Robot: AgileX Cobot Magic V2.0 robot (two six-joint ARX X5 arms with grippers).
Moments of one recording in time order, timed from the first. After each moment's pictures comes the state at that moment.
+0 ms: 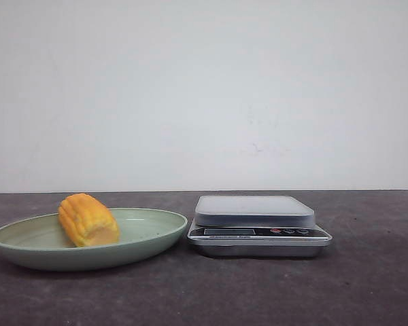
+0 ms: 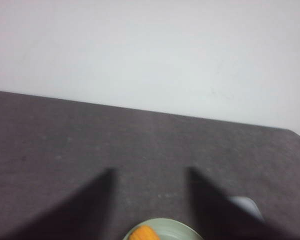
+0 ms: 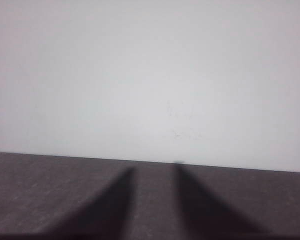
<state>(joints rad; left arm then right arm) -0.17 0.59 1.10 -0.68 0.05 -0.25 0.06 0.50 1.02 -0.46 -0.21 0.13</state>
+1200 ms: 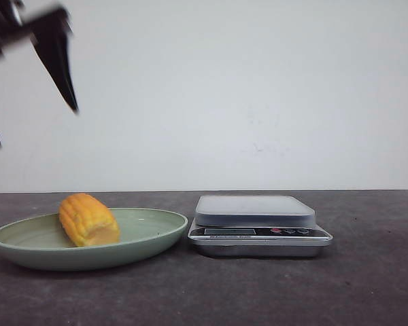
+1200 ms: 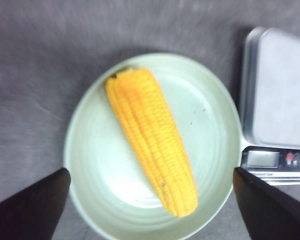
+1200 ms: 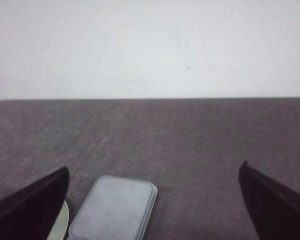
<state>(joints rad) -0.26 1.38 1.10 -0.78 0.26 -0.46 0.06 0.60 1.02 -0.63 -0.26 0.16</state>
